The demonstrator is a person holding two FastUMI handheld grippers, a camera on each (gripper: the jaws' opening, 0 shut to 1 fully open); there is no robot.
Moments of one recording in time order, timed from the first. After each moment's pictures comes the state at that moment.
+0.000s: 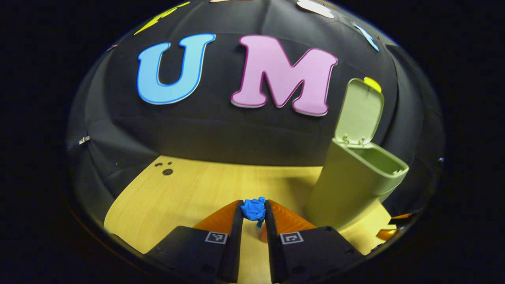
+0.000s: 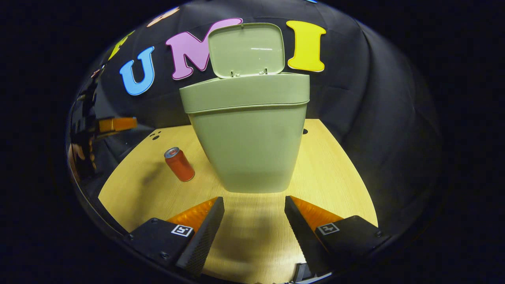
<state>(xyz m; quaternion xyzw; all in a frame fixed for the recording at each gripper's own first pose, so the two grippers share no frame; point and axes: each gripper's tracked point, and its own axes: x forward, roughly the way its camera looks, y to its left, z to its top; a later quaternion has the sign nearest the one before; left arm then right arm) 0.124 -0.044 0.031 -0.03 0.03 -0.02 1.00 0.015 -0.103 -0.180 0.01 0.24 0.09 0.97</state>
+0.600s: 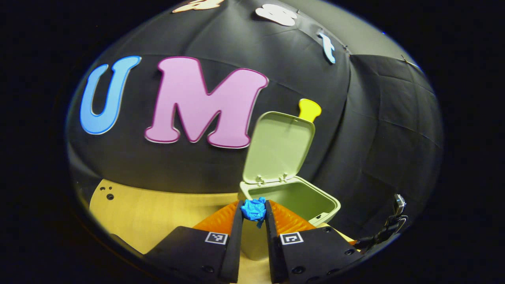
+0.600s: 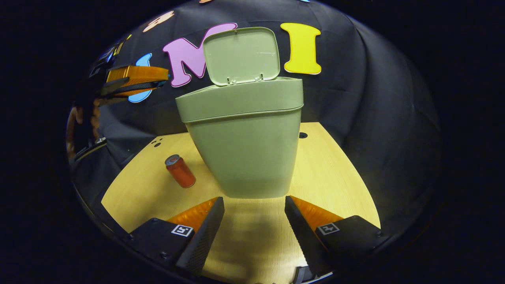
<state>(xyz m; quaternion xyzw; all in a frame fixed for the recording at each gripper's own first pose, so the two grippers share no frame) 0.131 -0.208 0.109 0.00 -0.02 -0.22 0.98 0.023 -0.113 -0.175 0.03 0.22 0.08 0.97</state>
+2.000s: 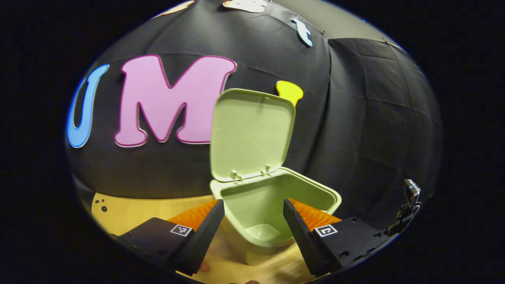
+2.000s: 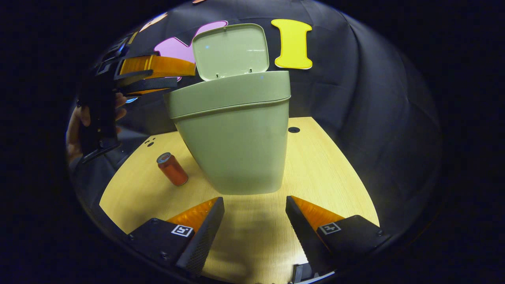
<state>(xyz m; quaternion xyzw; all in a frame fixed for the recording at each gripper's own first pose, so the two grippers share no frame) 0.155 -0.221 0.091 0.05 -0.02 -0.20 0.98 0.021 -0.117 -0.185 0.04 0.24 0.07 0.97</state>
